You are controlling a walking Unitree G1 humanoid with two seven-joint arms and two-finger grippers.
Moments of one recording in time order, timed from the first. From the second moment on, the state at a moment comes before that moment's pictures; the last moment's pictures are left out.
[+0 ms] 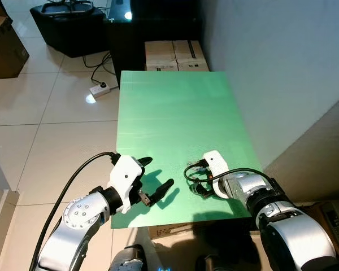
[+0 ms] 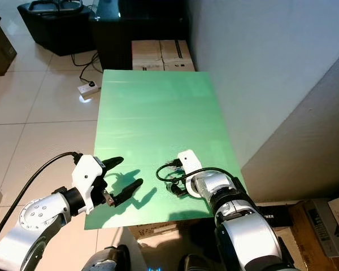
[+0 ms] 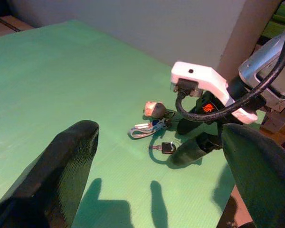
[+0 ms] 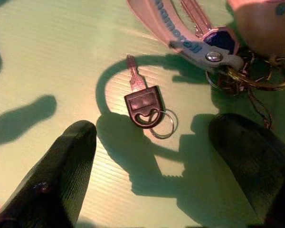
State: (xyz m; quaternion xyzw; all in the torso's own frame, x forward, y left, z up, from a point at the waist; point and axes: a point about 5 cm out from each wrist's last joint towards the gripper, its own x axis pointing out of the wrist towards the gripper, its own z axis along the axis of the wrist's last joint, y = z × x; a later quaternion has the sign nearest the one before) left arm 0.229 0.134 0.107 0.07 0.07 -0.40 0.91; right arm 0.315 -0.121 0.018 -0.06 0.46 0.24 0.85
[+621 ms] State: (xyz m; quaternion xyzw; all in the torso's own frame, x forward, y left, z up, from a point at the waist) left arm 0.227 0.134 0.104 0.07 0.08 -0.40 0.91; right arm 0.319 -0.123 0.022 -0.07 0.44 0.23 0.87
